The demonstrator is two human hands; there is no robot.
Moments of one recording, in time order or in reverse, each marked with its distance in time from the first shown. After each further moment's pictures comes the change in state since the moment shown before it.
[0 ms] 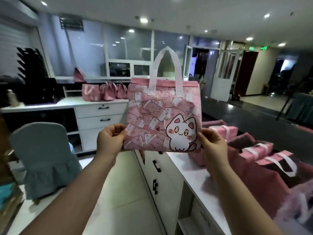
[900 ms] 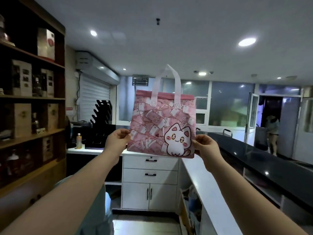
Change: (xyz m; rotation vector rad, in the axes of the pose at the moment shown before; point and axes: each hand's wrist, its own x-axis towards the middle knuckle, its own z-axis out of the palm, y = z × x) left_hand 0.438 0.009 -0.073 0.105 0.268 0.155; right_hand 0.369 0.086 0.389 0.081 -0.488 0.043
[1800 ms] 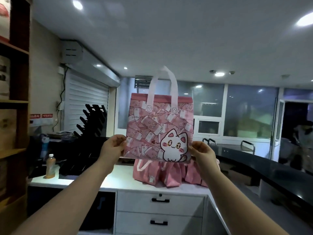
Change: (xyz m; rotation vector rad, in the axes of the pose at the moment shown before) left_hand 0.560 -0.262 0.048 -0.038 -0.016 0.006; right_hand 0.526 0.252 0.216 0.077 -0.004 0.011
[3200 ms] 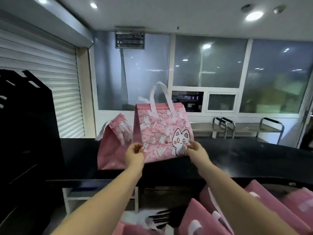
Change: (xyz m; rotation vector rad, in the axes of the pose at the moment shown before) left_hand 0.727 -0.536 0.207 0.168 0.184 -0.203; right_hand 0.765 0.475 0.160 -0.419 0.033 0.259
